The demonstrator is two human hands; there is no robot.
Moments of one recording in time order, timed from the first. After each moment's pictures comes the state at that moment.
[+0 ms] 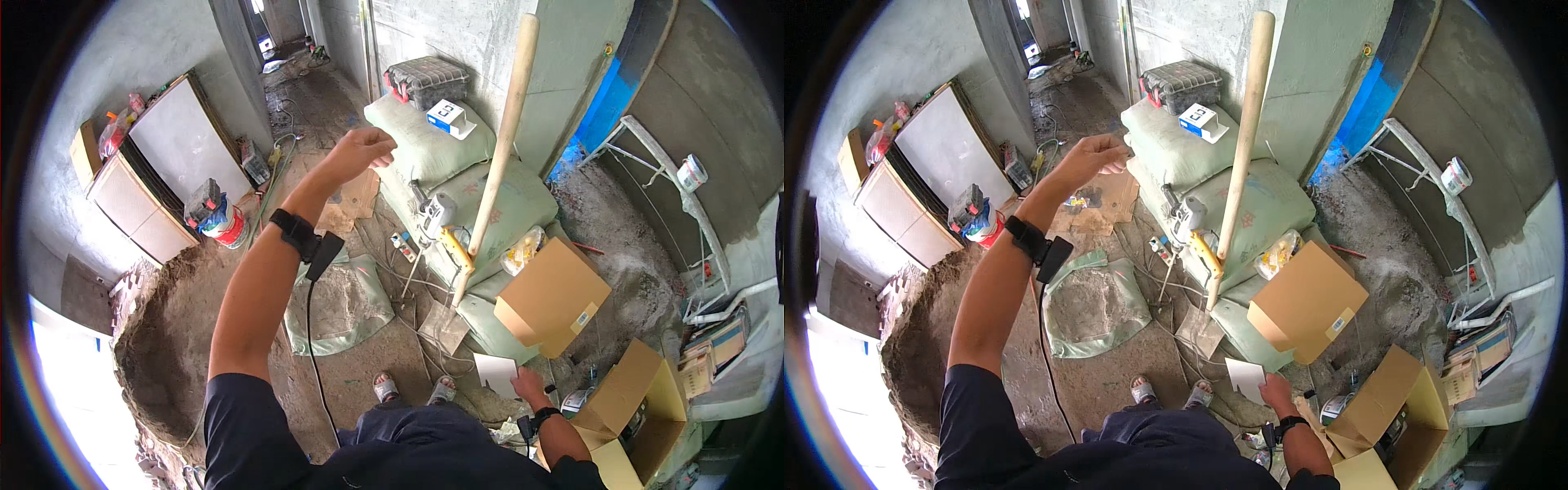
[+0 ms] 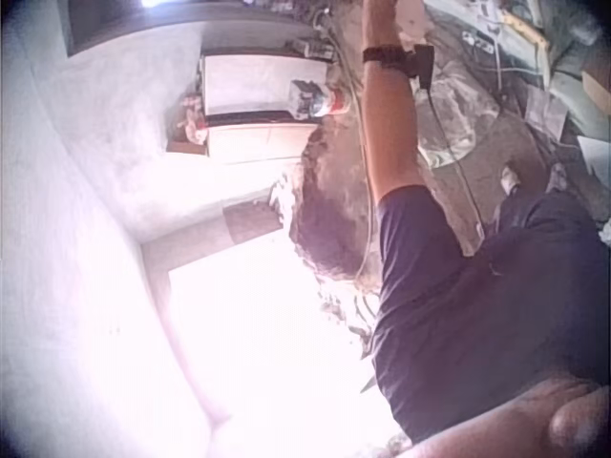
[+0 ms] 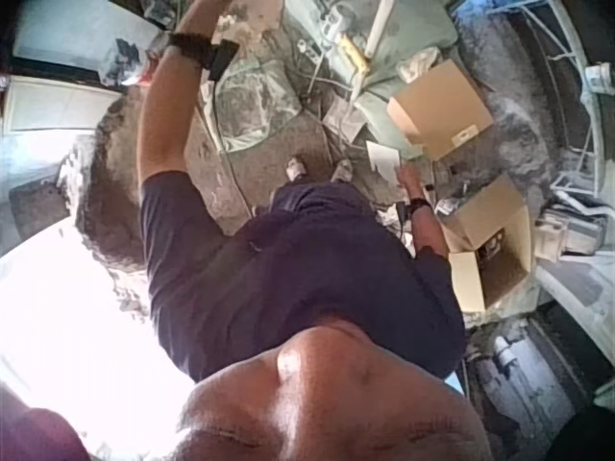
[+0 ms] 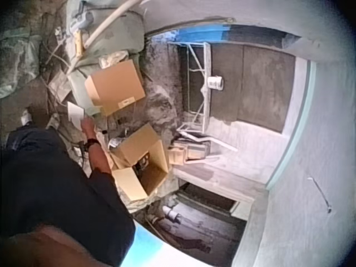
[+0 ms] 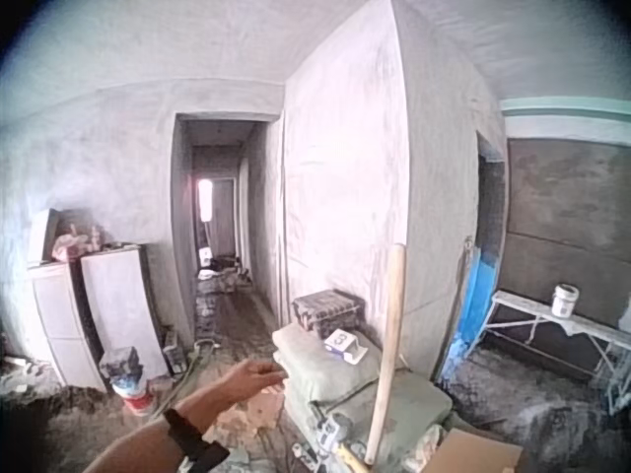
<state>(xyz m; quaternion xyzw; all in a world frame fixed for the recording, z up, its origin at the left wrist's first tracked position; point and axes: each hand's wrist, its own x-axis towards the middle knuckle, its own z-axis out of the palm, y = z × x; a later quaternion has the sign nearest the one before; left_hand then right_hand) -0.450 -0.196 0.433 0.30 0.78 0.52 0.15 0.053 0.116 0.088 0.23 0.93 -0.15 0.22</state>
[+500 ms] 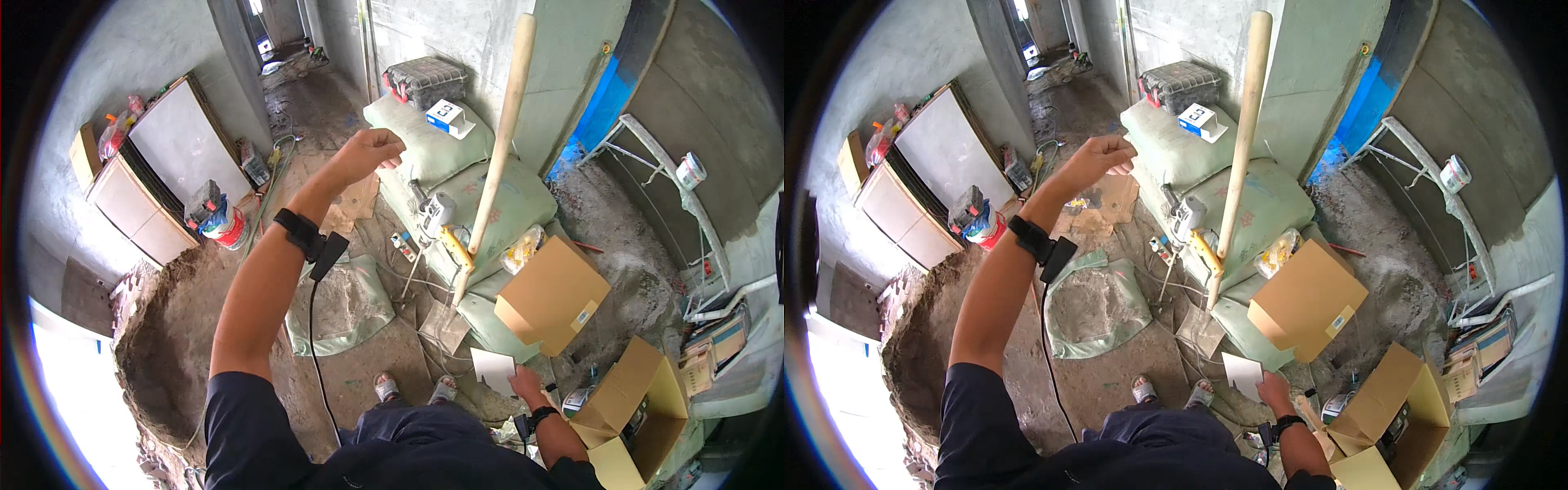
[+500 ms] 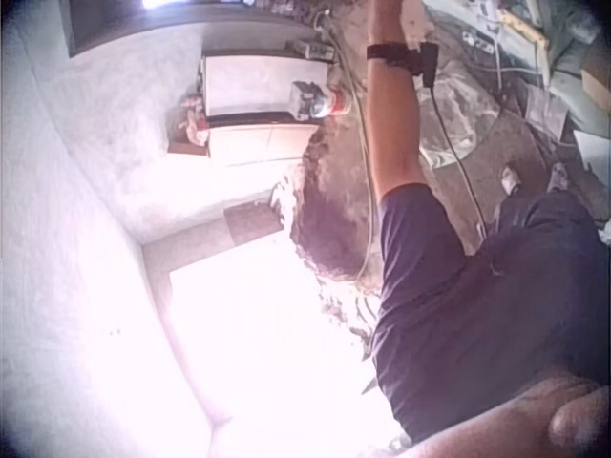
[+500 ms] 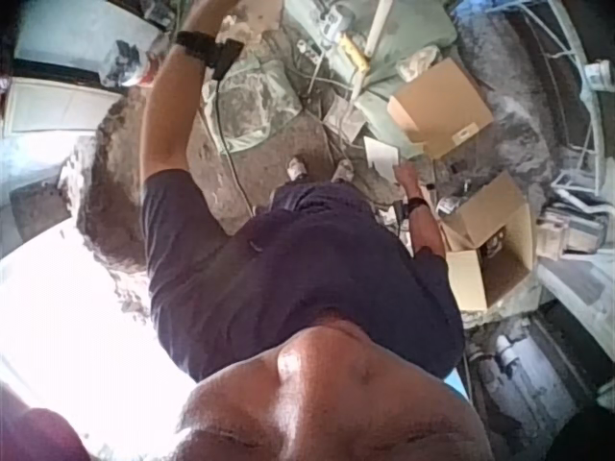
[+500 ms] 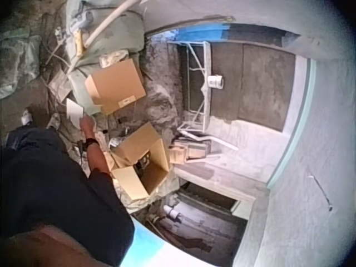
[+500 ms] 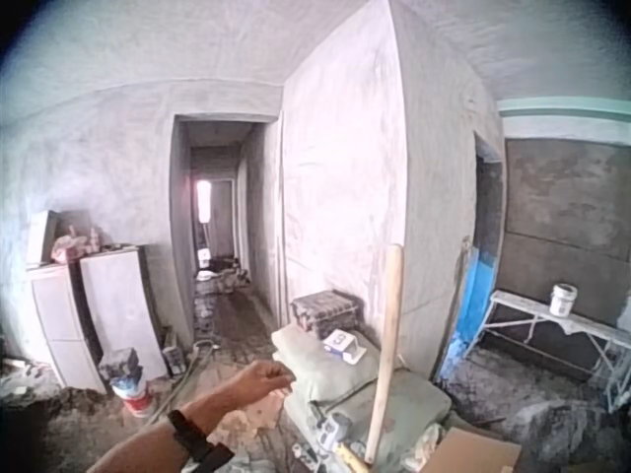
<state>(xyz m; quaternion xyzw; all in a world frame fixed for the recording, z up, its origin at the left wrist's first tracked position) -0.437 -0.188 0.439 0.33 0.78 0.51 0.17 0.053 0.107 0.079 0.25 0.93 -0.16 0.20</state>
